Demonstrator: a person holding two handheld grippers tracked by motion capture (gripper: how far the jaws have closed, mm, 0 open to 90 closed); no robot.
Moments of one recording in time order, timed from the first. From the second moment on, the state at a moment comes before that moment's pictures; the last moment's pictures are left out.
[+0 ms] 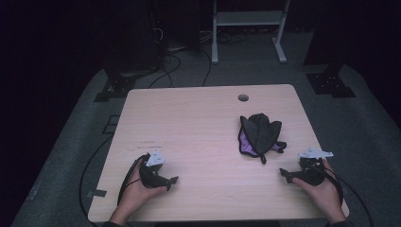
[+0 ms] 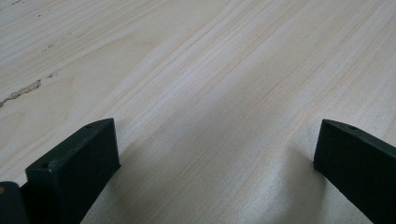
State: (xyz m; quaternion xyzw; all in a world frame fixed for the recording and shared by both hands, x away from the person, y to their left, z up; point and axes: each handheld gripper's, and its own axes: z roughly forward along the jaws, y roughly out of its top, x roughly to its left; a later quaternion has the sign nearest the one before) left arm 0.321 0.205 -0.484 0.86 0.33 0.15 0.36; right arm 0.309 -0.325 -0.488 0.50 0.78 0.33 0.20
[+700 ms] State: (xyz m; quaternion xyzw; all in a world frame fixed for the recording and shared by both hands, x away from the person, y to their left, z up) left arm 0.319 0.206 -0.484 0.86 0.33 0.15 0.36; right arm 0.309 -0.320 -0.461 0.50 0.76 0.36 0.19
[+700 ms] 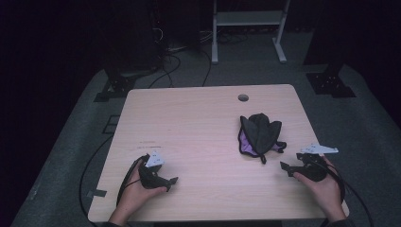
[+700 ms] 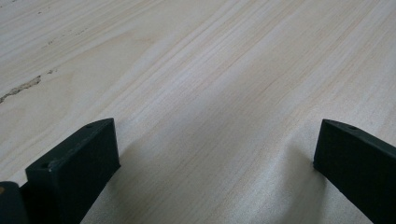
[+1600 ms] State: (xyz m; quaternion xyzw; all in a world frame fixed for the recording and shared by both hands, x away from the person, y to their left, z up) left arm 0.319 0.206 -0.484 0.86 0.33 0.15 0.36; right arm 0.365 -0.293 -0.435 0.49 0.74 0.42 0.19
